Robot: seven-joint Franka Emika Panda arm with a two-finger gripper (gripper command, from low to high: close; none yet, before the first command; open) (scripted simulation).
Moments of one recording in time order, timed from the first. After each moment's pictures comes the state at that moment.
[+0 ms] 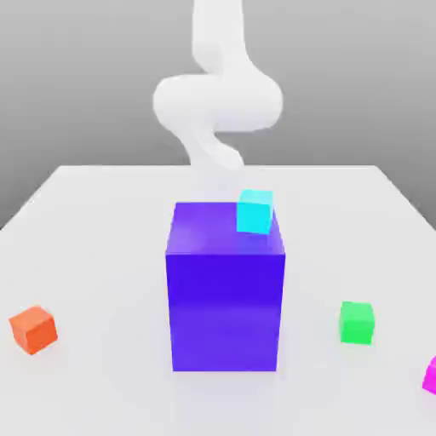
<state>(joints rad) 0.01 -0.71 0.04 -2.30 -0.02 2.32 0.81</state>
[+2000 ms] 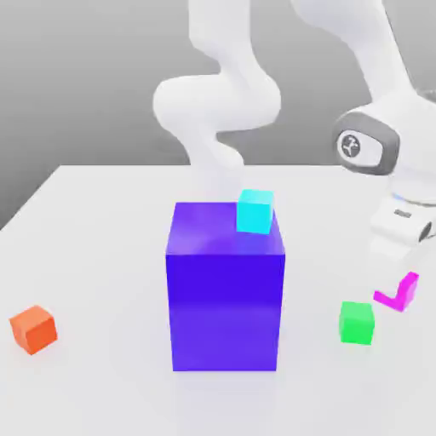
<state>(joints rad) 0.23 -0.06 0.48 -2.73 0.06 2.66 0.61</state>
